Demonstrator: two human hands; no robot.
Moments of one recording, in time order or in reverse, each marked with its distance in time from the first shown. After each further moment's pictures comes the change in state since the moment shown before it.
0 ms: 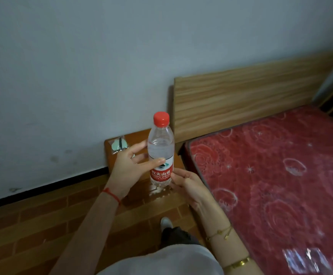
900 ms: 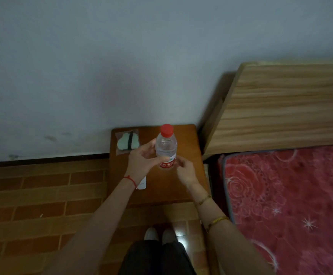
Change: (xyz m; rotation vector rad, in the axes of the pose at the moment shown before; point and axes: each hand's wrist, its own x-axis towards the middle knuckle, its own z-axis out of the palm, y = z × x) left_hand 0.342 -0.198 -0.029 0.007 0.233 -0.159; right_hand 0.411 0.019 -0.018 -0.486 0.085 0.088
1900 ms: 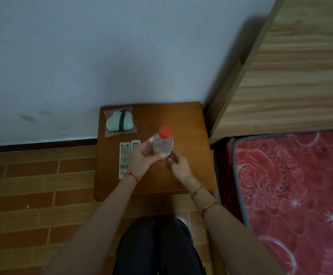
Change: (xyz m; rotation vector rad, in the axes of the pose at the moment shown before) left_hand 0.045 -0.145 0.025 0.026 -0.017 -0.090; right_hand 0.095 0.123 0.044 -0.126 -0.074 -0.011
